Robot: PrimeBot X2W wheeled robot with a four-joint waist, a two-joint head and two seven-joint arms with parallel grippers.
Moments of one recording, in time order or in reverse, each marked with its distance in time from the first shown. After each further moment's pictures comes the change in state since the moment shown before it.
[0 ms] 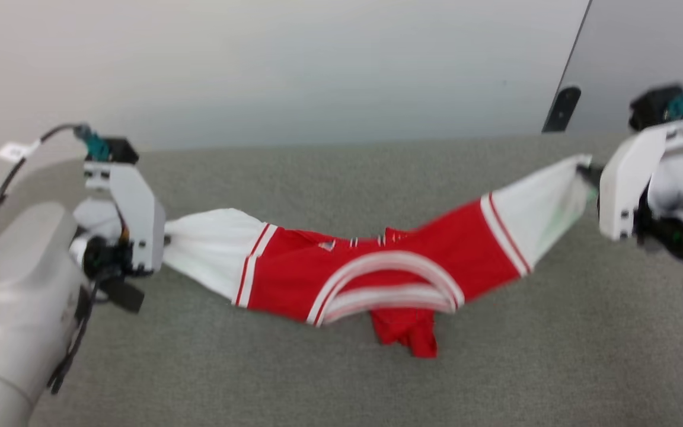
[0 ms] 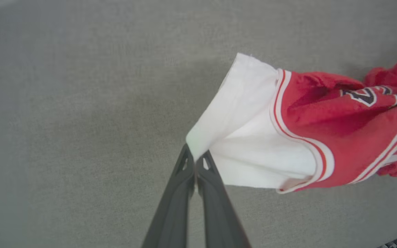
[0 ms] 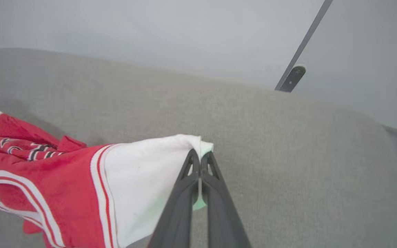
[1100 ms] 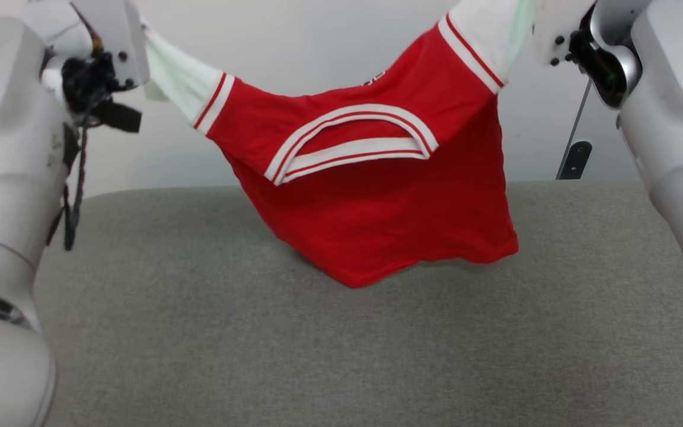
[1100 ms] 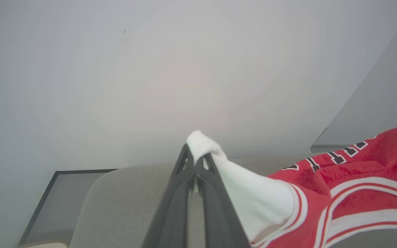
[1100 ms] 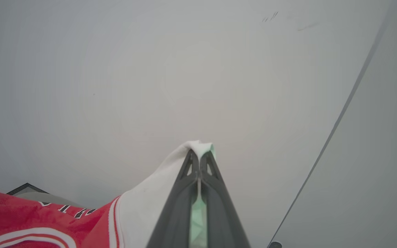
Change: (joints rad) left arm -0.446 -0.150 0.027 0.263 0.070 0.045 -0.231; right arm -0.539 0.331 -0.055 0.496 -0.256 0.000 -0.427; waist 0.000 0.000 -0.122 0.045
